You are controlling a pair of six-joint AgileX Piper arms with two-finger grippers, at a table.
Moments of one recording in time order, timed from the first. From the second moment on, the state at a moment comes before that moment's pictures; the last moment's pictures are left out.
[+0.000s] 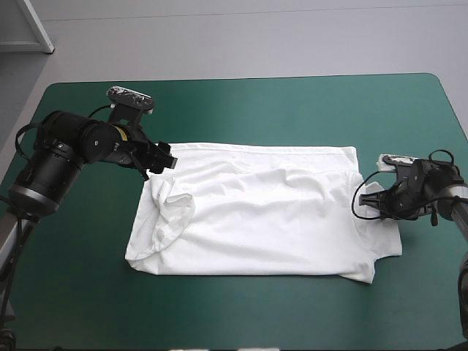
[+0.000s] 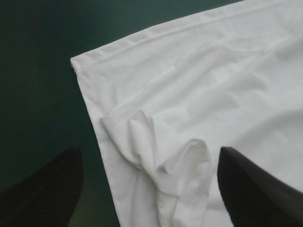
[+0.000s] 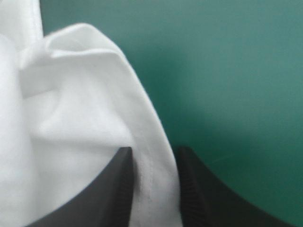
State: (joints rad) left arm -0.36 1.41 -1.50 0.03 1.10 0.04; right arm -0.07 1.60 -0.98 0.04 0.75 -0.04
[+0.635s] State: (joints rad) left arm -0.36 1.41 -1.50 0.05 1.10 0.03; right arm -0.07 1.42 -0.94 -0.14 0.80 0.21
